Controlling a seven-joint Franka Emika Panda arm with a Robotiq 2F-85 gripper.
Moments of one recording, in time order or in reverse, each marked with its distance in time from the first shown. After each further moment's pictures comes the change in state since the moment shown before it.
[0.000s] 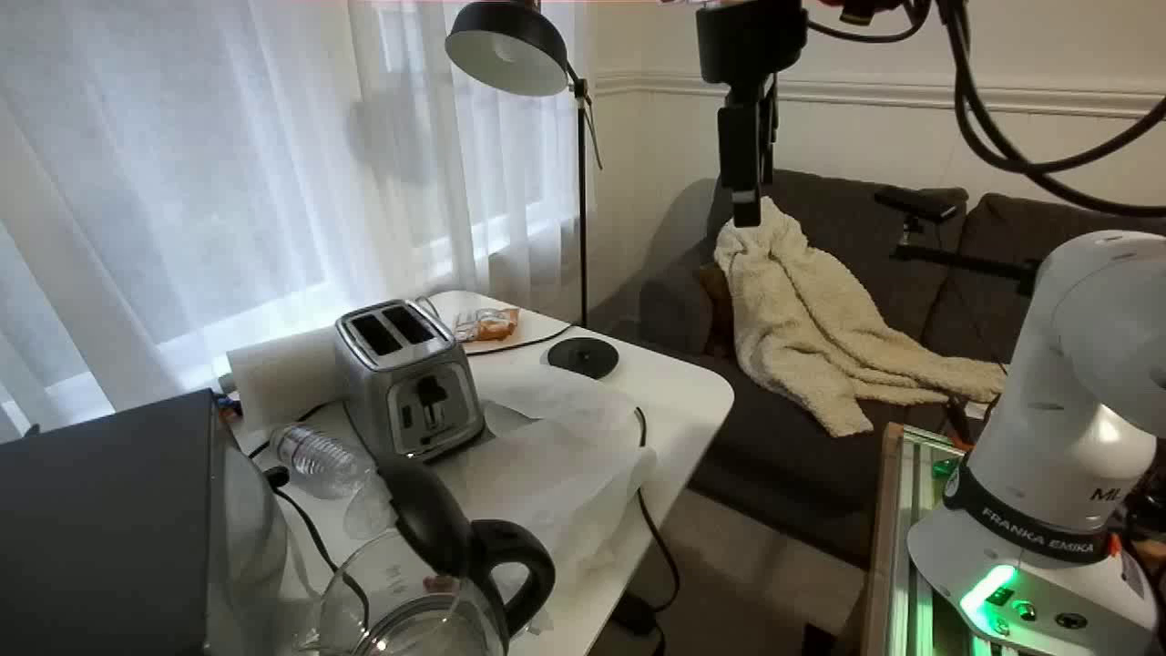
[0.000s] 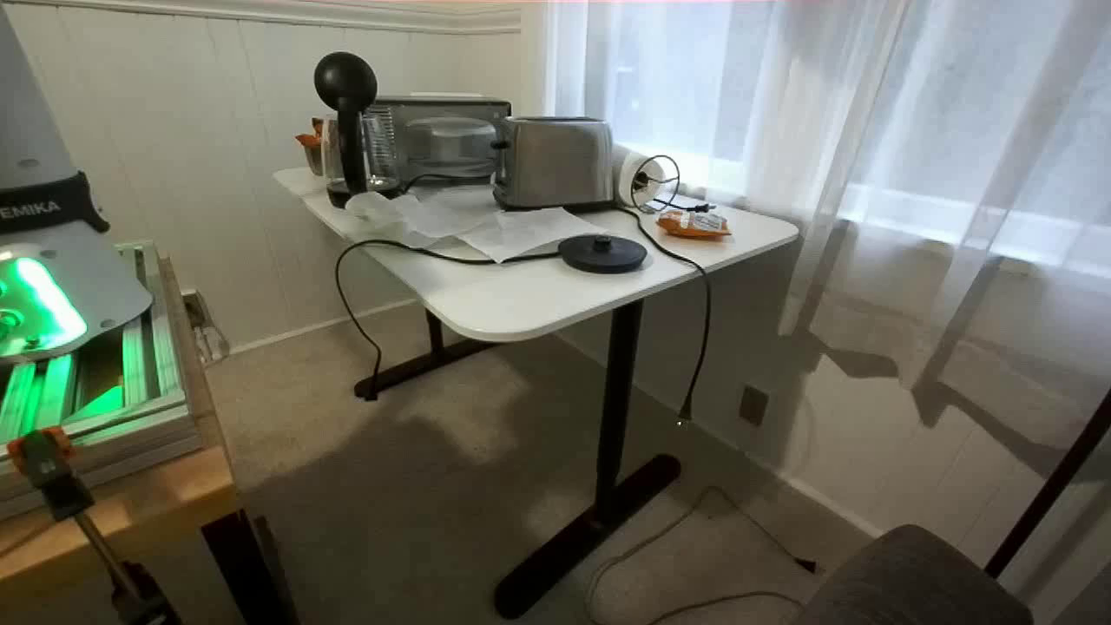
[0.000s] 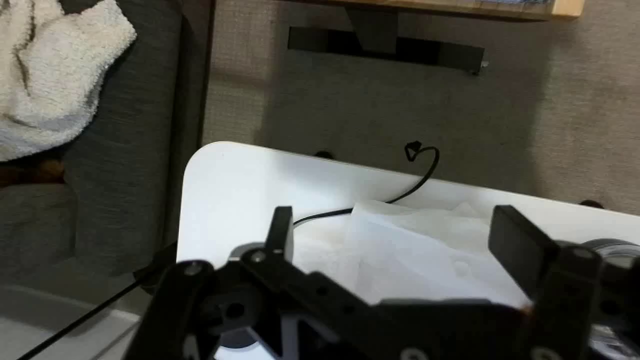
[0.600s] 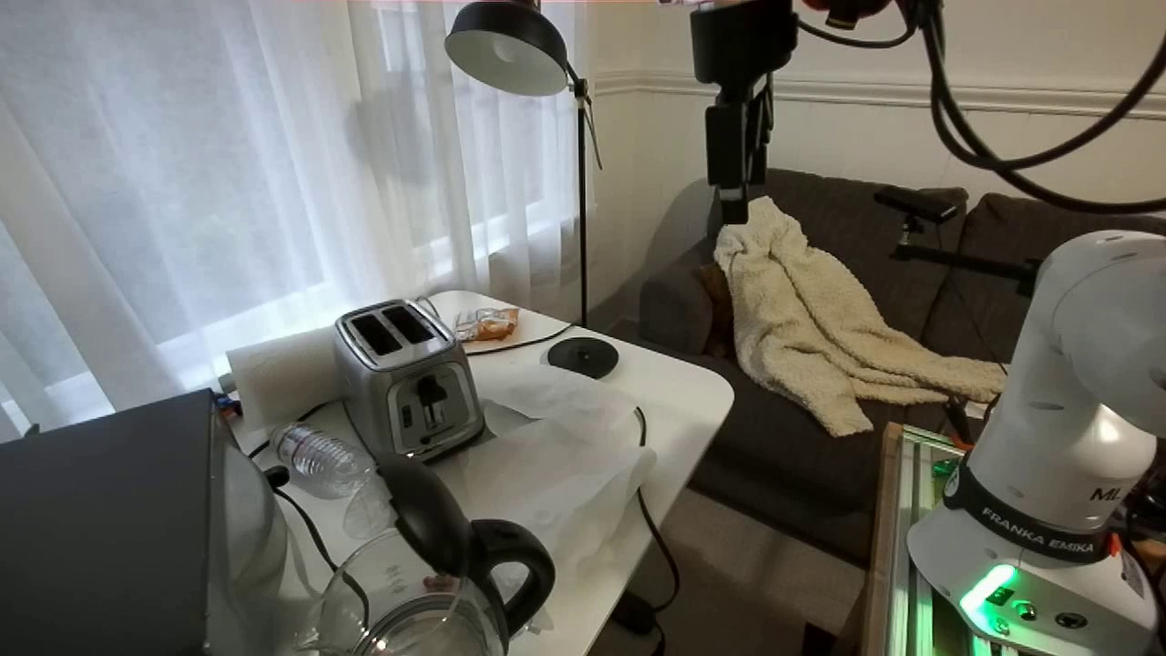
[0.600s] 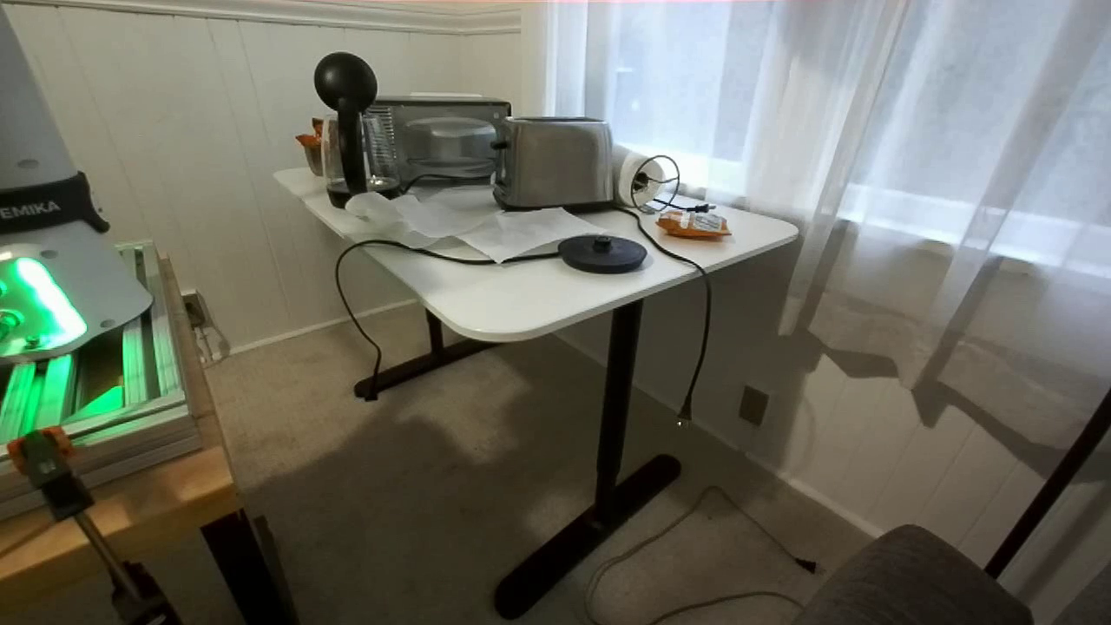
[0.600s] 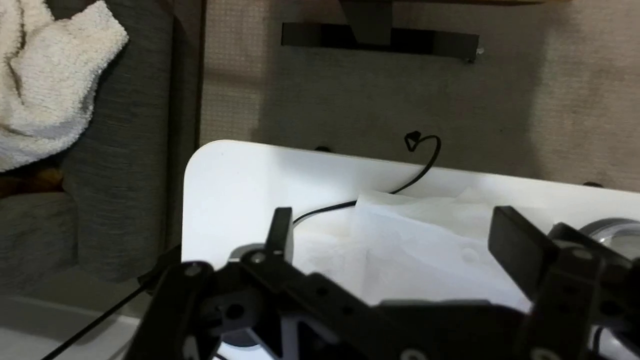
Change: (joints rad) arm -0.004 0.014 -0.028 0.000 0.000 0.032 0.034
